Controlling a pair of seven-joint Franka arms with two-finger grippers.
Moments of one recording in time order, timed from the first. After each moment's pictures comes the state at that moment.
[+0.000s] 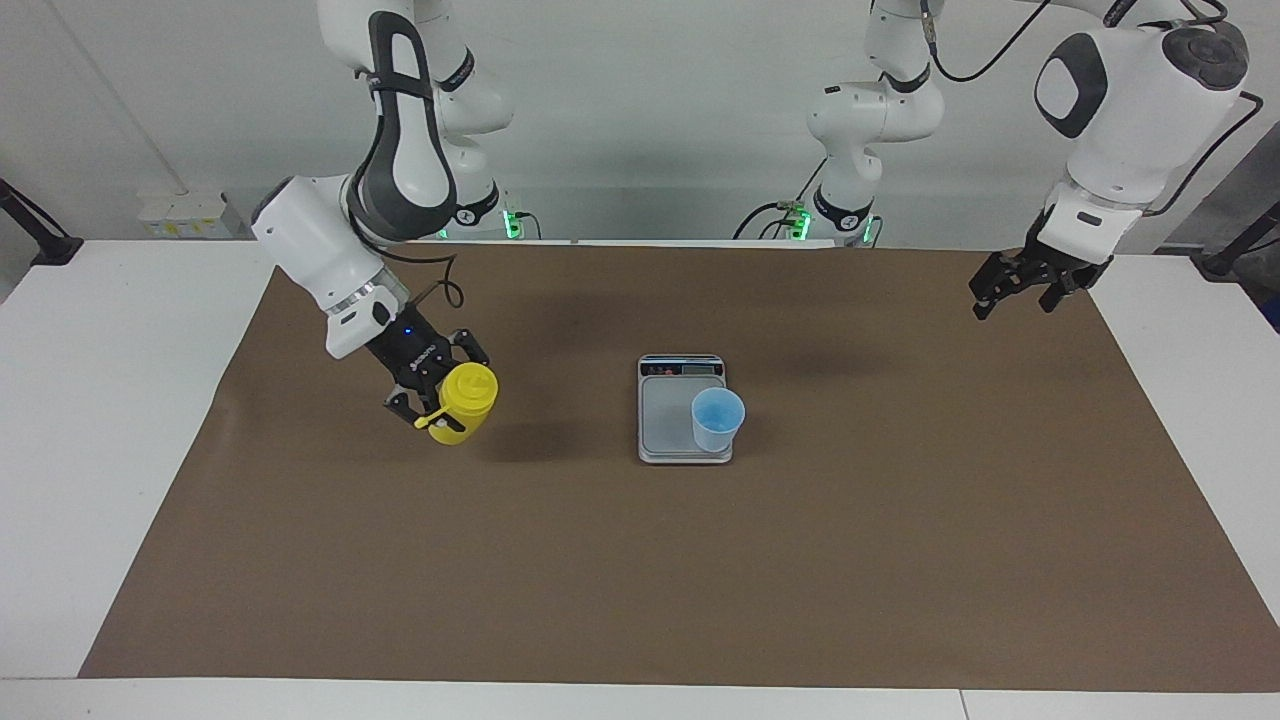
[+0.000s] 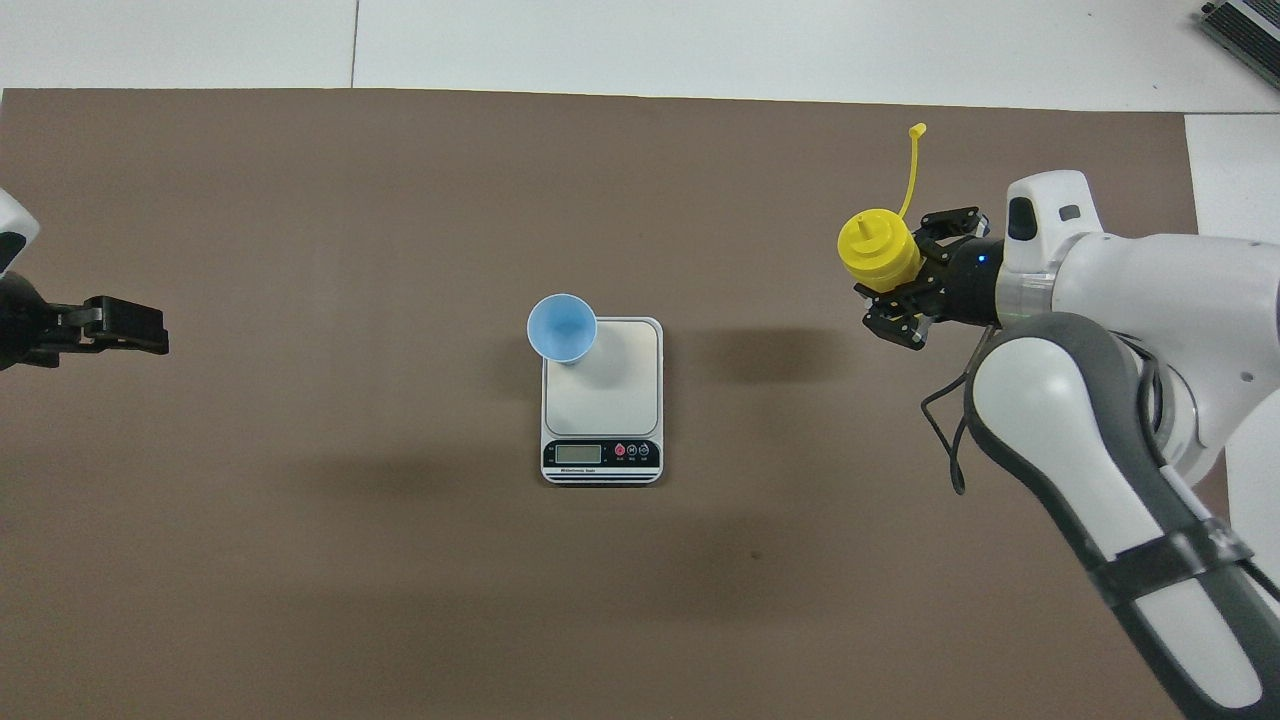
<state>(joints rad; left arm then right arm) -0.02 -0.07 0.00 -1.81 0.01 1.75 -0.08 0.08 0.09 -0.03 -2.11 0.99 2.42 -1.62</state>
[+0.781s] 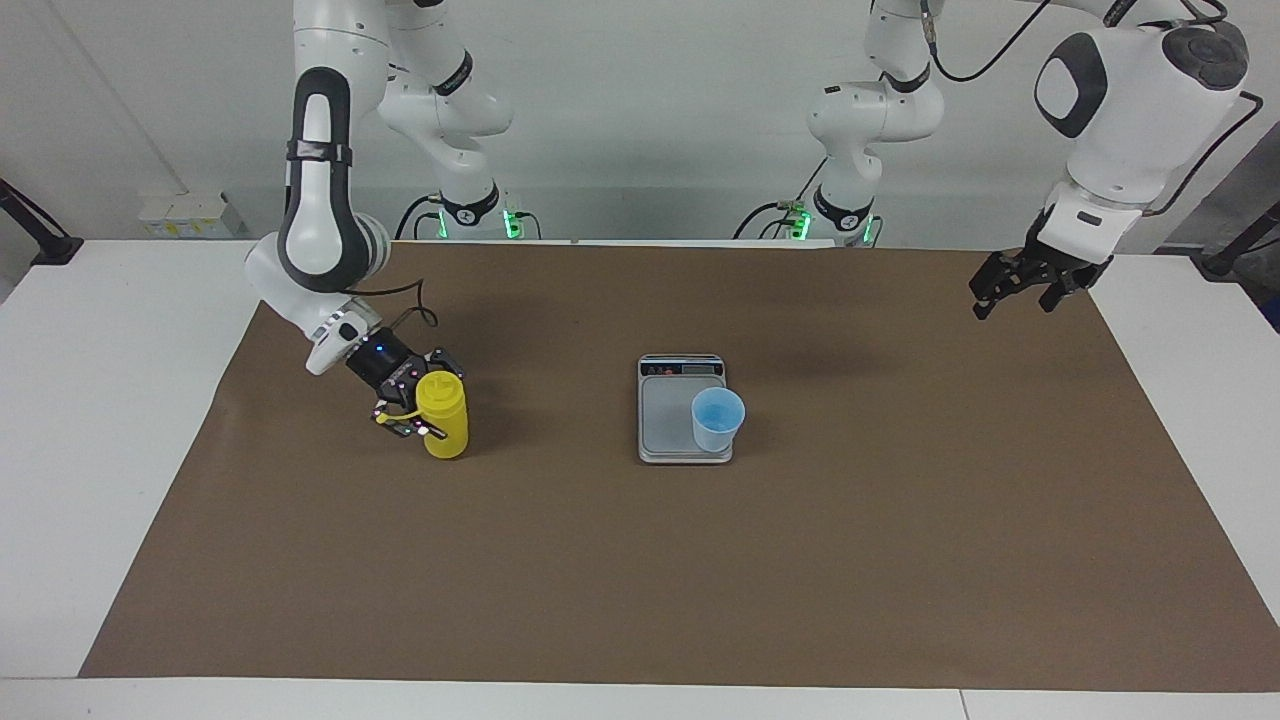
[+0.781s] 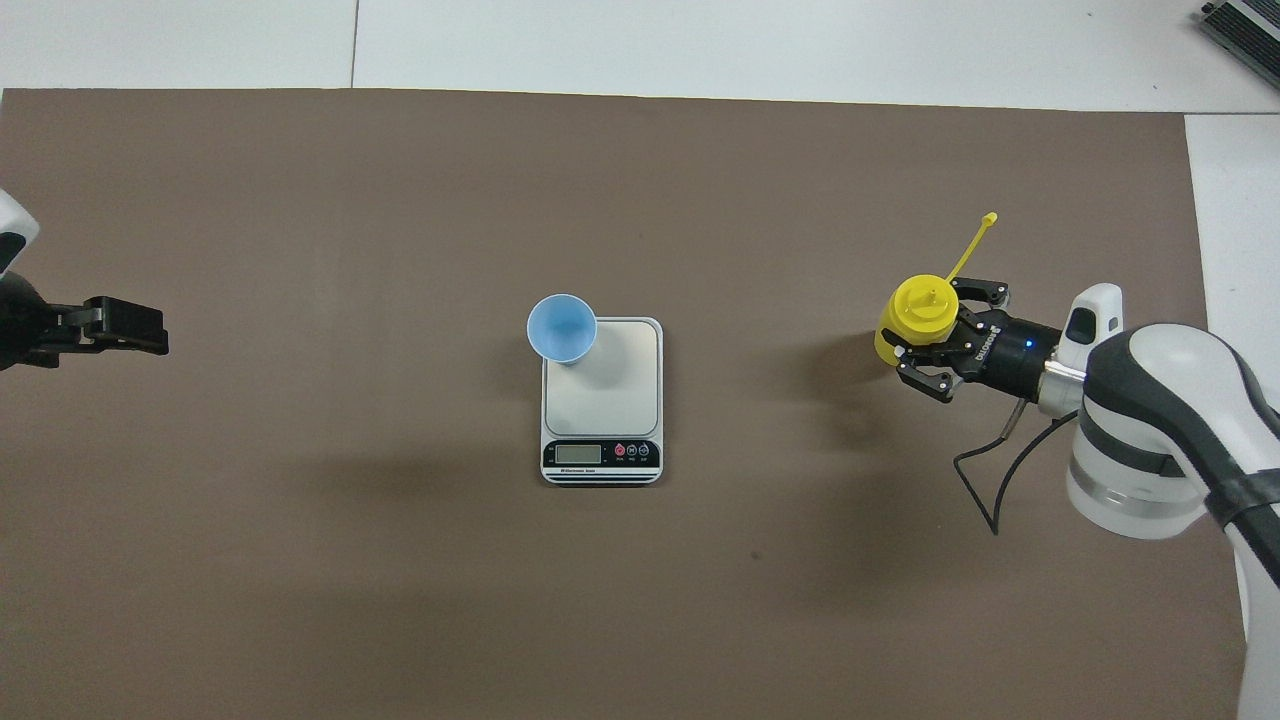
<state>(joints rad) -0.02 -0.07 0.00 -1.81 0.01 1.75 -0.08 -0.07 0.17 -0.03 -2.25 1.43 2.30 -2.20</state>
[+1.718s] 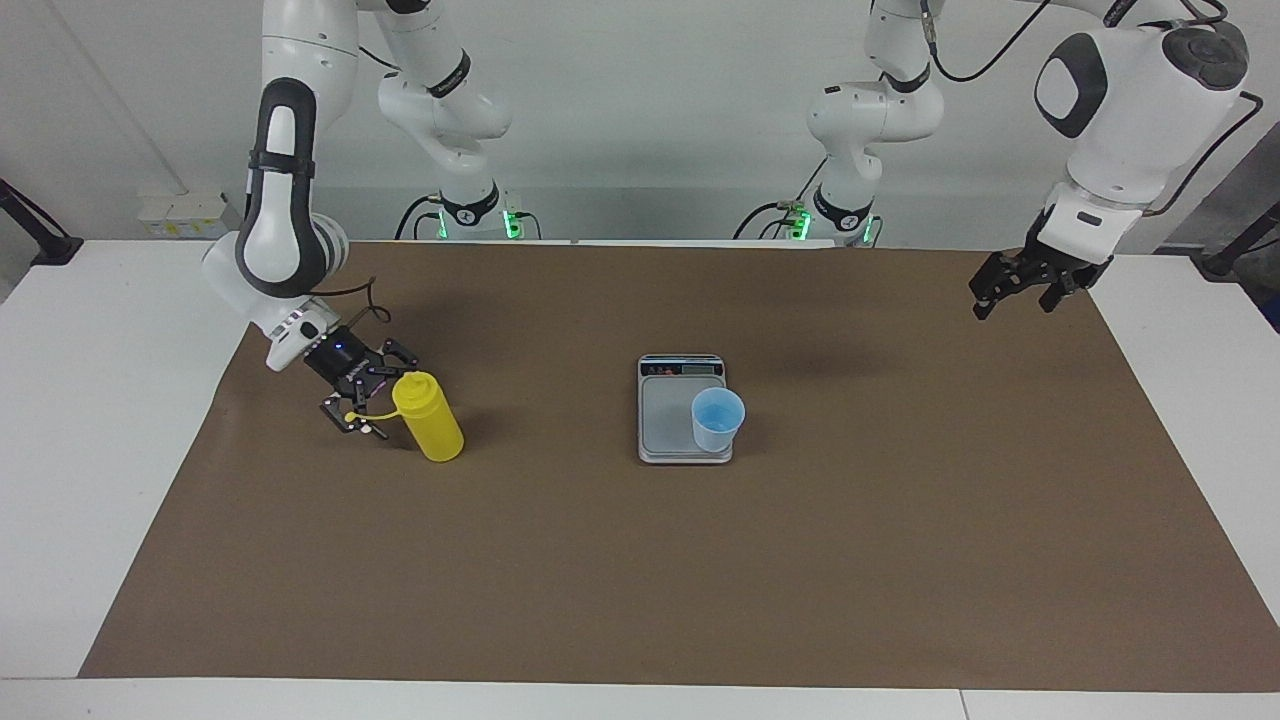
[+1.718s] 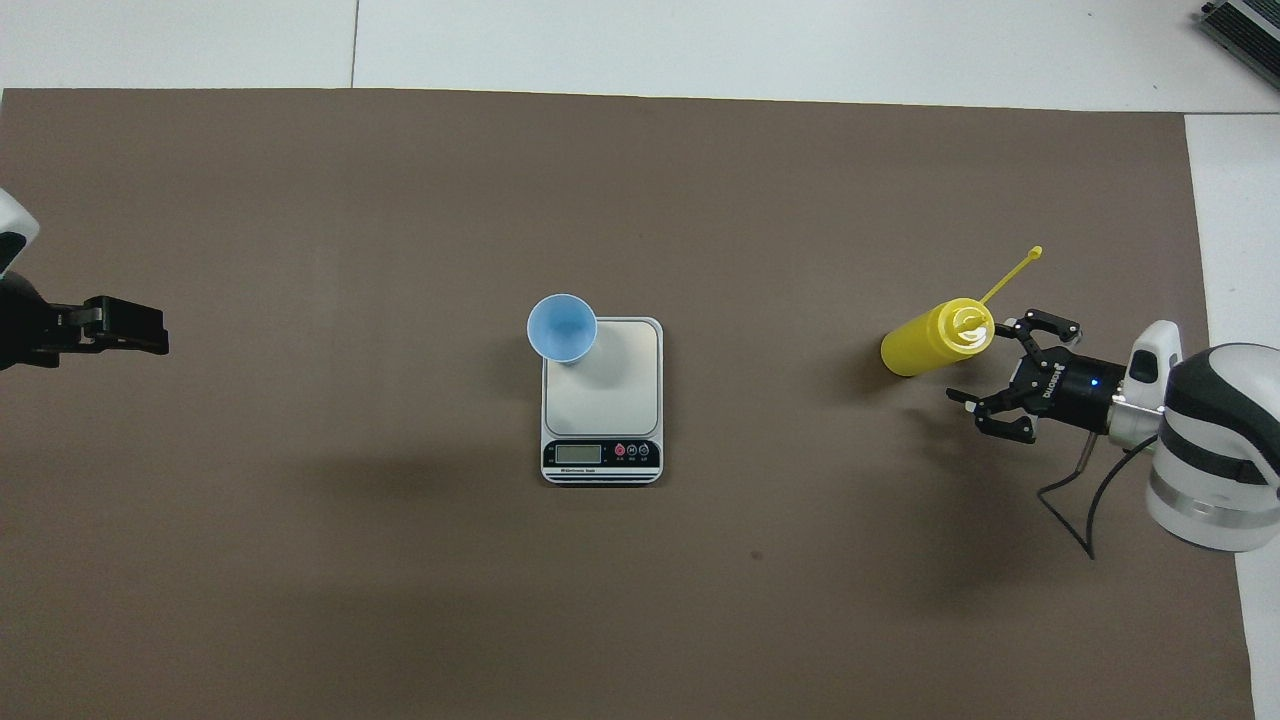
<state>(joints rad) -0.02 -0.07 0.00 -1.81 0.01 1.75 -0.08 -0.23 0.16 -0.03 -2.28 1.17 2.27 -2.24</state>
